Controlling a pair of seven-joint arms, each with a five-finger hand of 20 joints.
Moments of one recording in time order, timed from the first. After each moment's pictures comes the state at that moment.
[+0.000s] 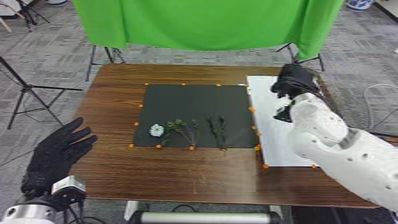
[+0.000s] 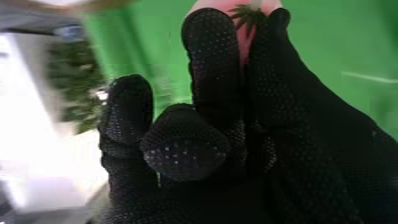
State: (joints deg) left arm 142.9 -66.6 -108.2 -134.8 46.6 13.6 4.9; right arm -56.2 -39.2 36.2 -102.5 -114.6 13.6 45.4
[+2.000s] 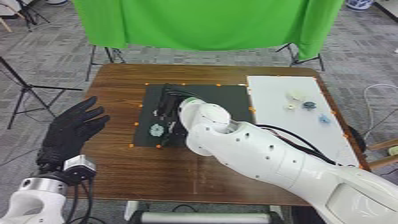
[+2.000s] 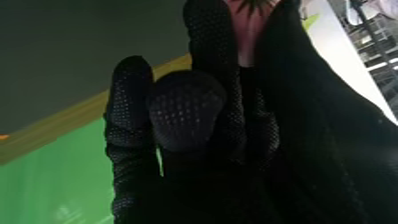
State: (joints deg) left arm 131.2 -63.7 -105.1 -130.1 47.3 8.9 2.8; right arm -44.5 -75.5 21.8 -85.0 -99.1 1.7 38.5
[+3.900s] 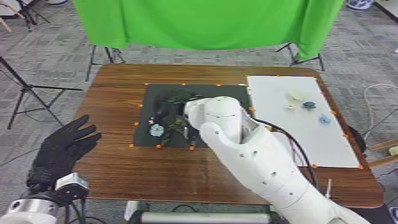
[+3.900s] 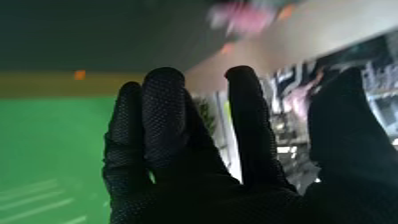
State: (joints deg) left arm 140.6 -65.4 -108.0 -132.9 47.2 11.0 3.8; right arm -62.3 -82.3 47.2 -91.9 -141.5 -37.2 10.1
